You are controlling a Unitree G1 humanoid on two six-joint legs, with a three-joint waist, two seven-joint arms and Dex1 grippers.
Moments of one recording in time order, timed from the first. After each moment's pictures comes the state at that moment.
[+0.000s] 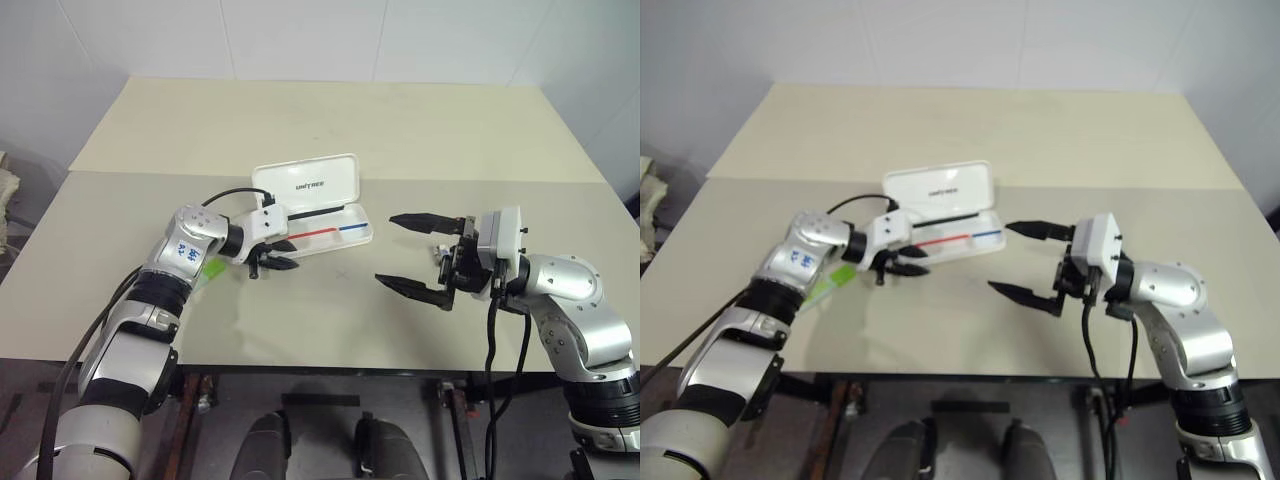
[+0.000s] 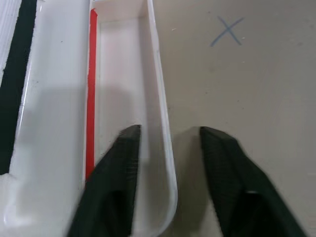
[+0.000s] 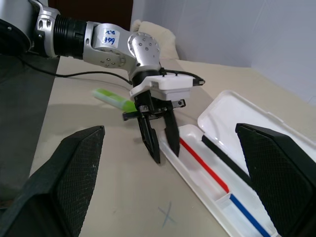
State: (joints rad) left arm -0.93 0.51 -0.28 0.68 0.08 0.08 -1.14; right arm -0.36 -0.65 -0.05 -0.28 0.56 0.18 1.05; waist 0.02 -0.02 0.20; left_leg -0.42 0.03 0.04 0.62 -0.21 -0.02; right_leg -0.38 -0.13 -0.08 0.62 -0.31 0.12
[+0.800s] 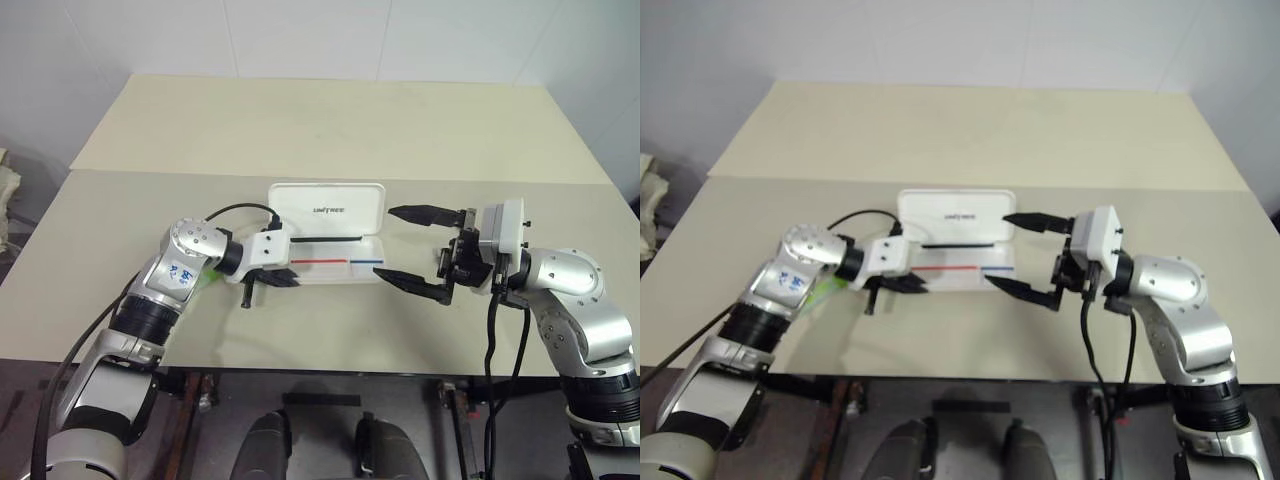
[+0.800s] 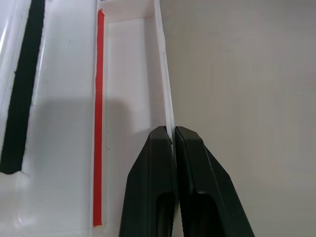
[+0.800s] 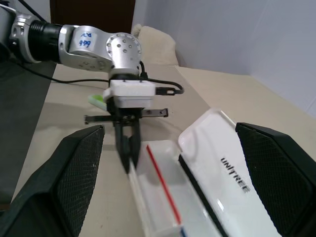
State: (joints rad) left arm -0.73 0.60 -0.30 0.25 0.06 0.16 -1.27; right arm -0.39 -0.64 -0.05 -0.28 0.56 0.18 1.05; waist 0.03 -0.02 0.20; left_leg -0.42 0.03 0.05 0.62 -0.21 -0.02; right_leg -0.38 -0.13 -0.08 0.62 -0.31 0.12
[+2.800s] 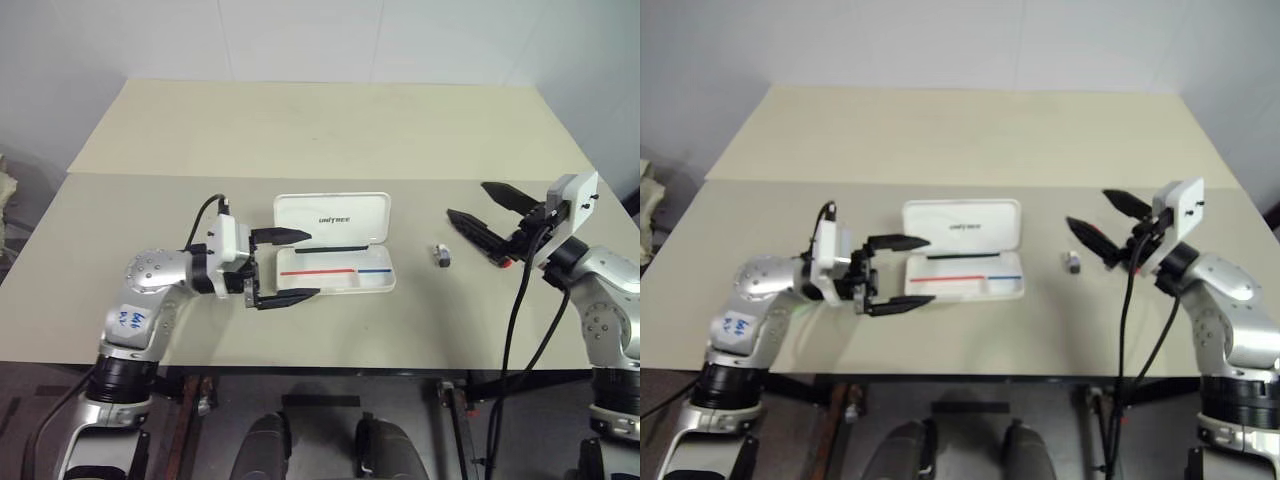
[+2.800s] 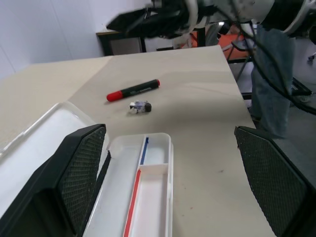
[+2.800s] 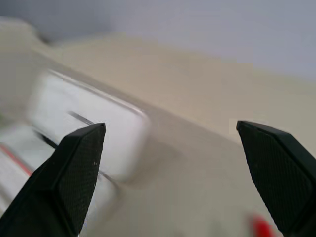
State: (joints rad) left arm -0.45 0.57 0.02 -0.13 -0.46 0.22 -1.13; right arm -0.39 -0.70 -0.29 0.06 0.52 0.31 0.78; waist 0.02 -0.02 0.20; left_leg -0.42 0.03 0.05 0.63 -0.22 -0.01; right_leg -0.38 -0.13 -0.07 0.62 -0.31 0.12
